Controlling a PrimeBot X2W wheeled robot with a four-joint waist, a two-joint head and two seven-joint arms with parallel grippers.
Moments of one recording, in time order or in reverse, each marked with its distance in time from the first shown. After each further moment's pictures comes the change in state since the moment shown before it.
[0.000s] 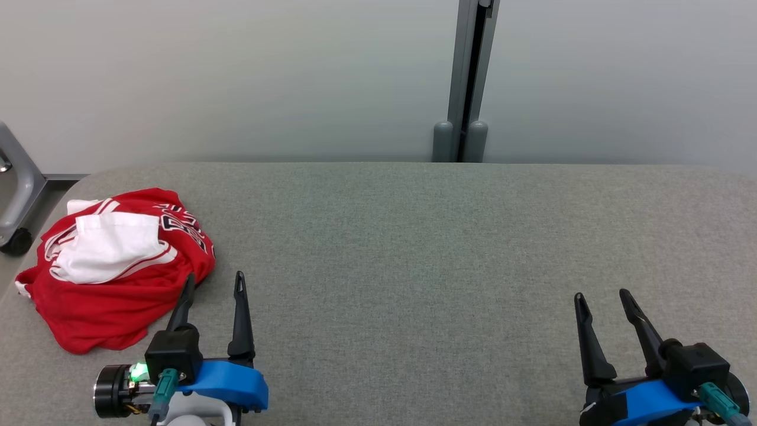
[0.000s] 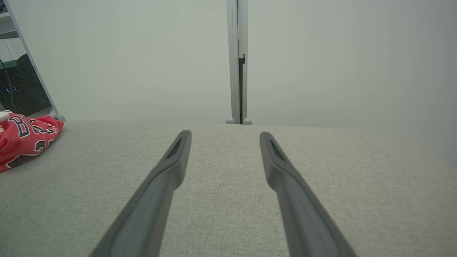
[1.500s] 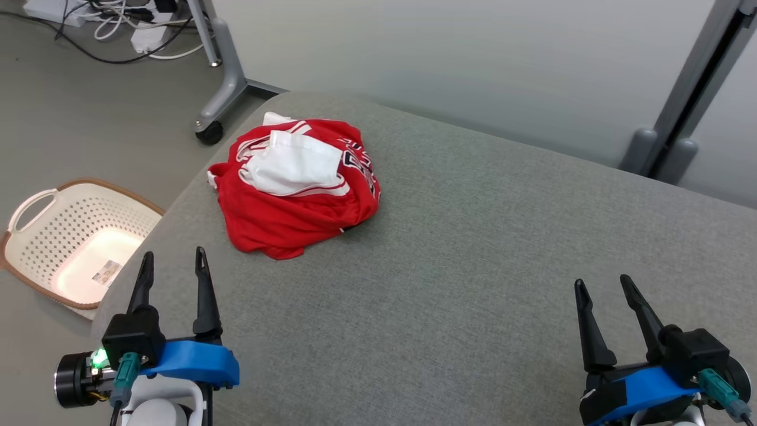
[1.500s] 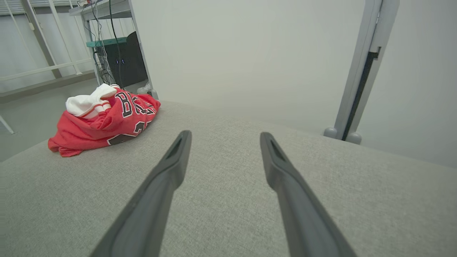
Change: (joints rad) left arm -0.029 0.053 0.024 -0.062 -0.053 0.057 0.030; right arm -0.037 -0.001 -0.007 0.003 -0.021 0.000 0.012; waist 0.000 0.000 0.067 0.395
